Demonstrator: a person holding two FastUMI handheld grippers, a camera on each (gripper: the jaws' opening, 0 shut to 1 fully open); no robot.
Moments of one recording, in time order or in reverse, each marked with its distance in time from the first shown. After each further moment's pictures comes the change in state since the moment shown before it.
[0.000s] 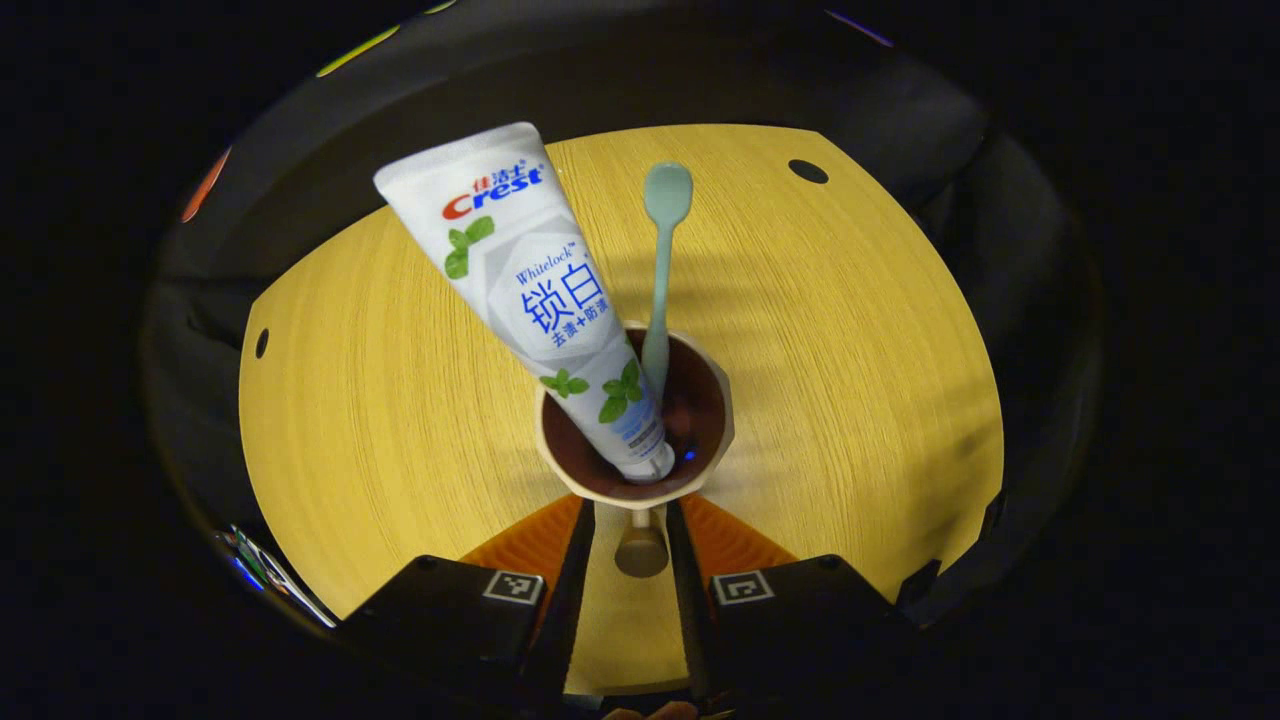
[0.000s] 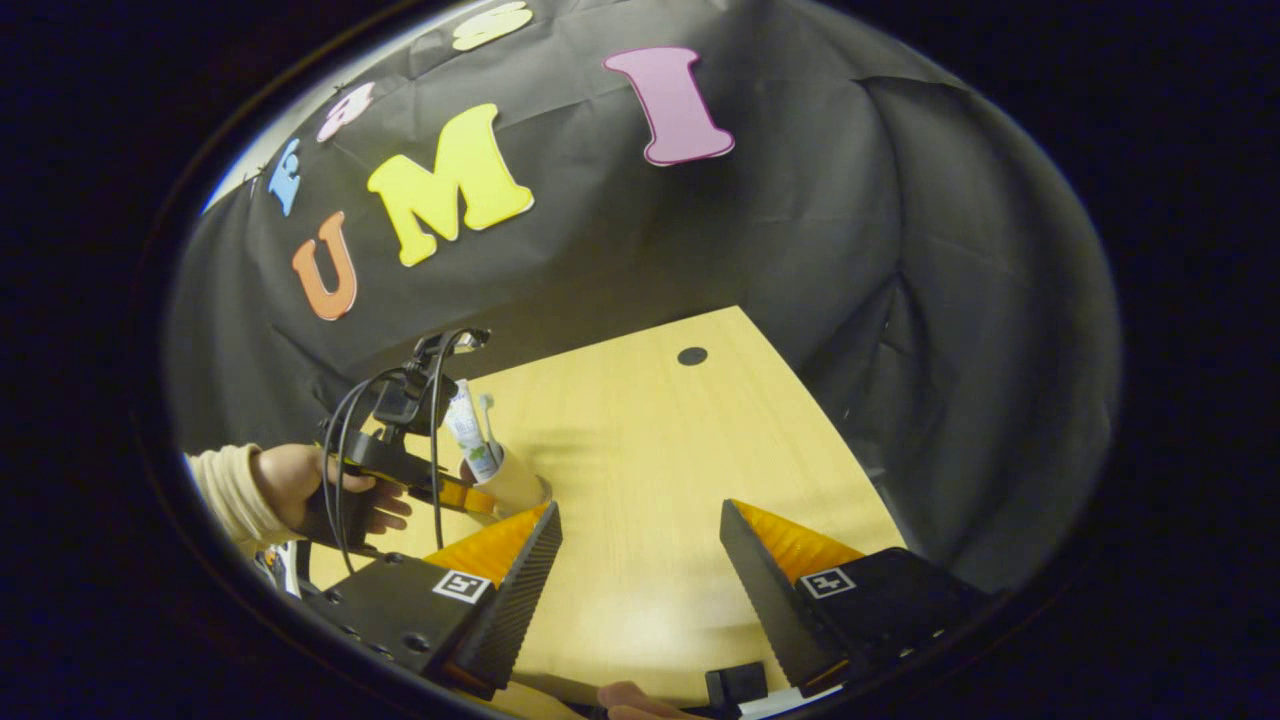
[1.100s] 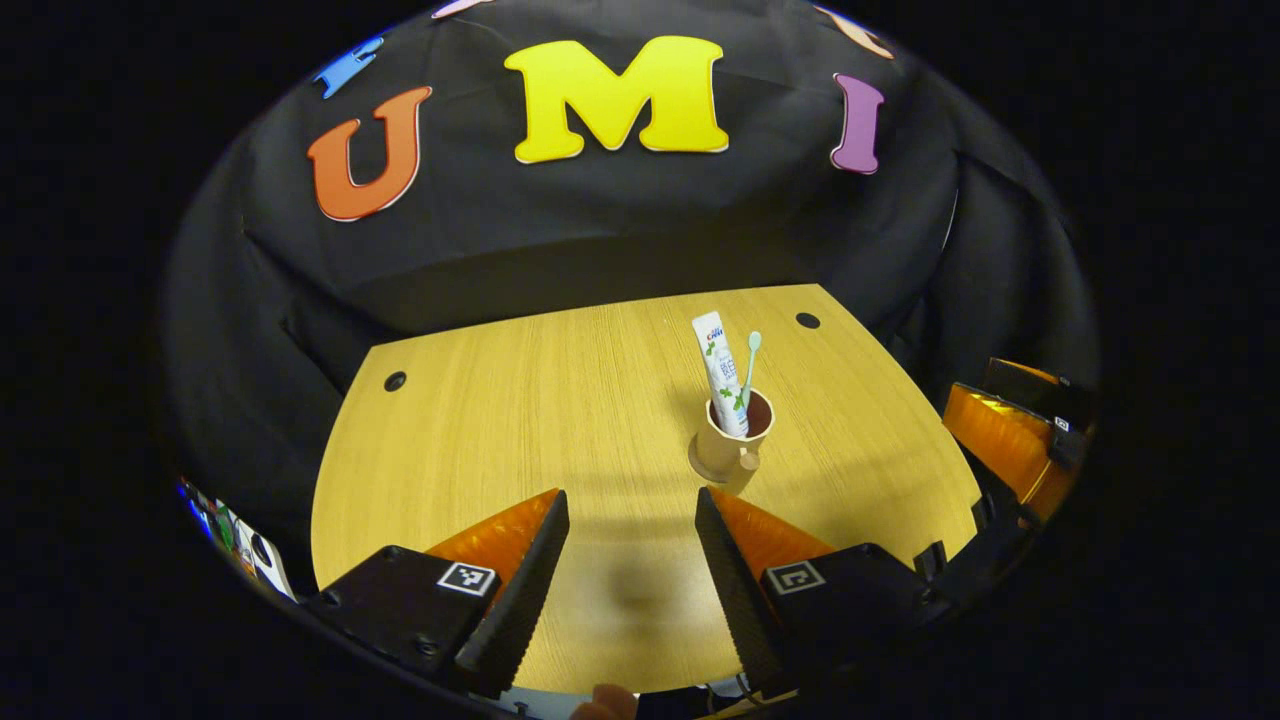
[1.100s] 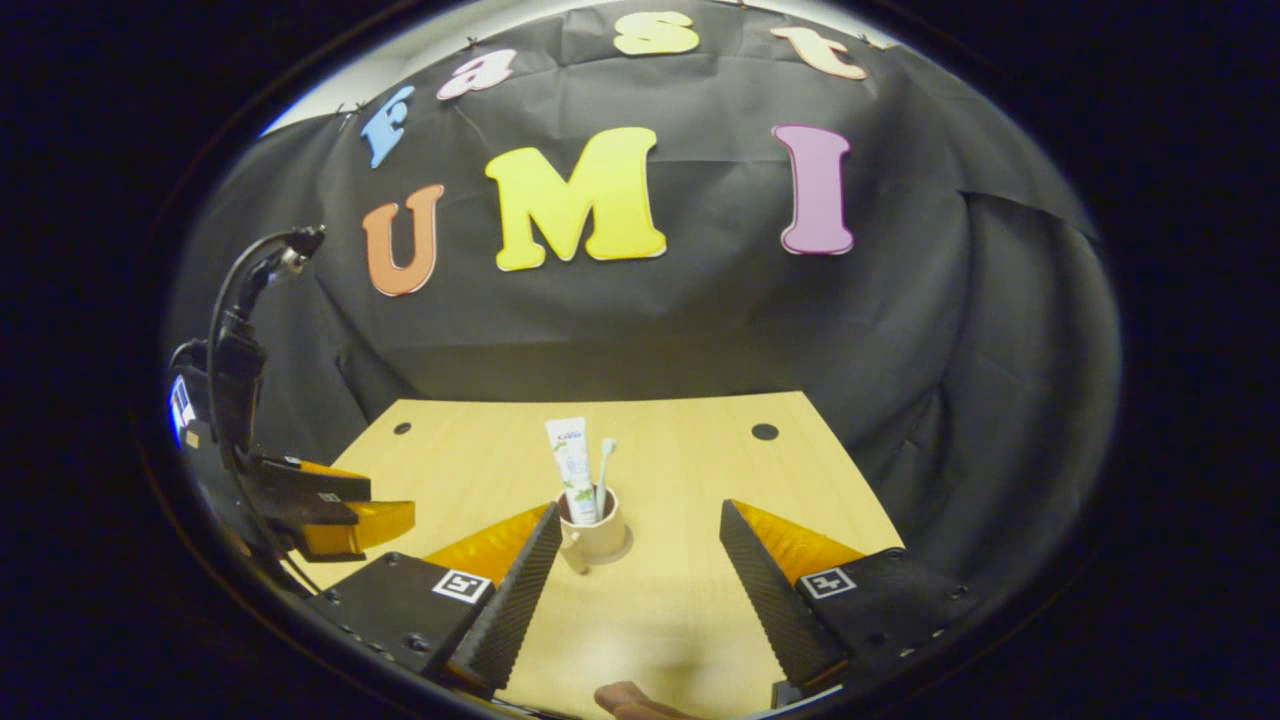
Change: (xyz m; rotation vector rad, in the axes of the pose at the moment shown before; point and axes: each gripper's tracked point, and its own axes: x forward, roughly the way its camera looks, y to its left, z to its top) left arm -0.270 0.100 -0.036 -0.075 -0.530 0.089; right arm -0.019 0.167 0.015 -0.246 -0.182 0.006
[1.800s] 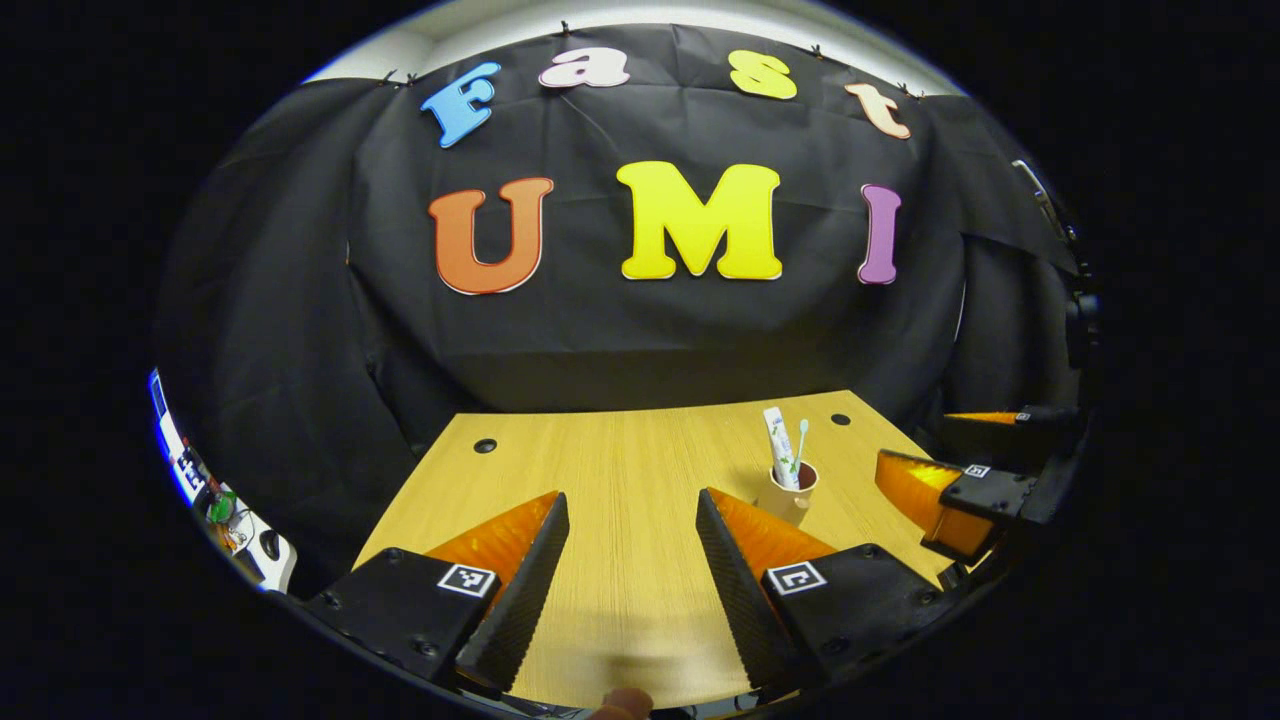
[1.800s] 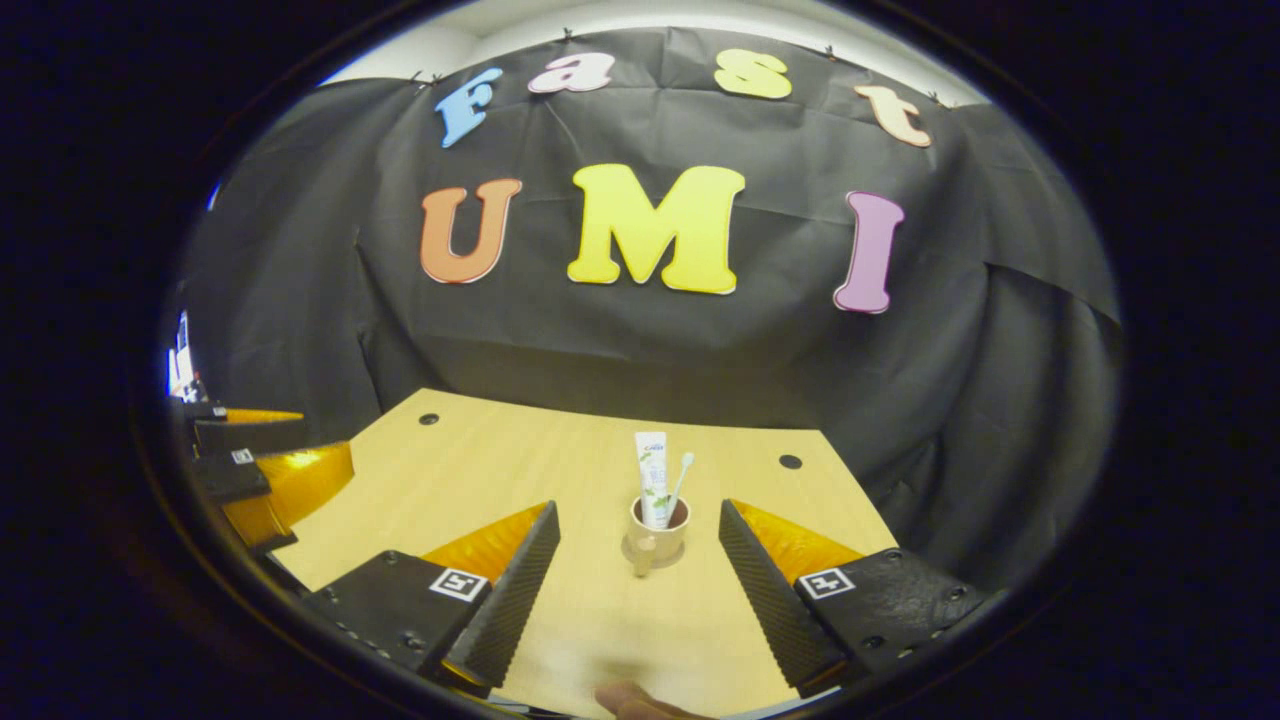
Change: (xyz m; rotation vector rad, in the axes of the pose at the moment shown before) left arm -0.102 0.094 -0.004 -0.094 -0.369 0.092; right arm -0.039 0.109 -0.021 -0.143 -0.077 -0.027
